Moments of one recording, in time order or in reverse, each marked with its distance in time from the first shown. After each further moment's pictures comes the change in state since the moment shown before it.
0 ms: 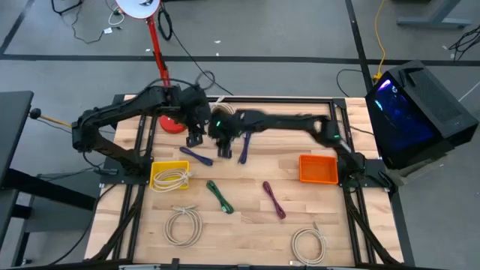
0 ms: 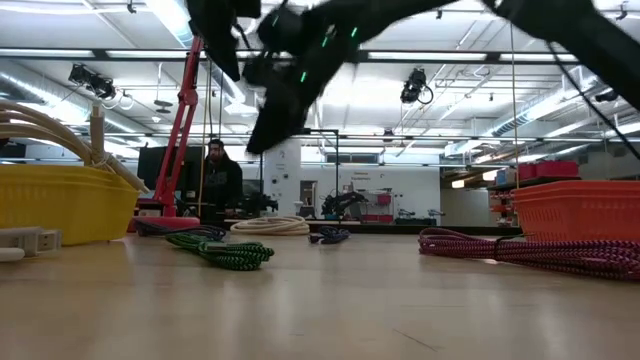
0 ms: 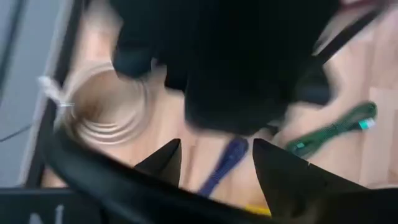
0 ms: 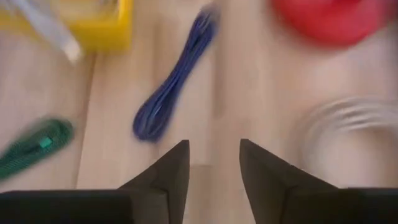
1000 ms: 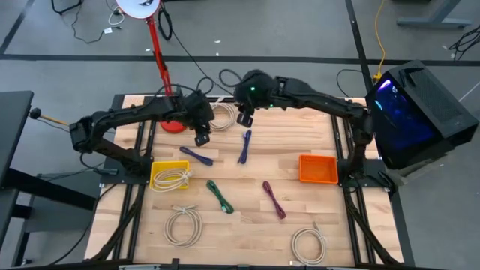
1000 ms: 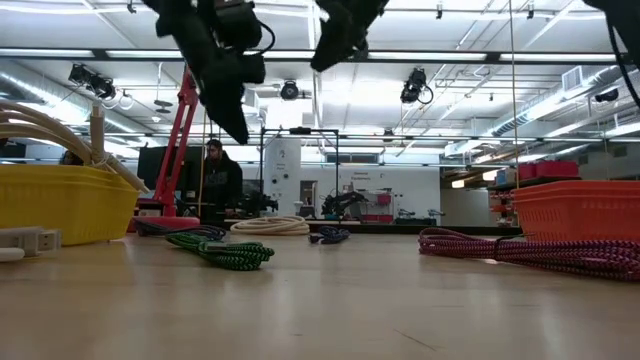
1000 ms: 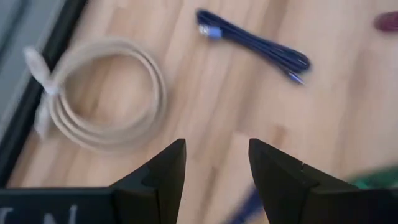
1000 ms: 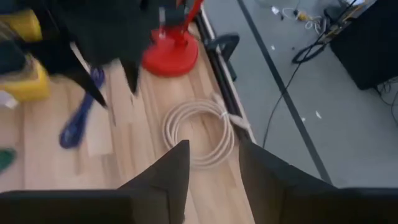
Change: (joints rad) left arm 0.130 -0.015 -0.397 0.452 0.014 0.002; right arm -0.082 -0.367 0.007 -0.195 0.258 0.038
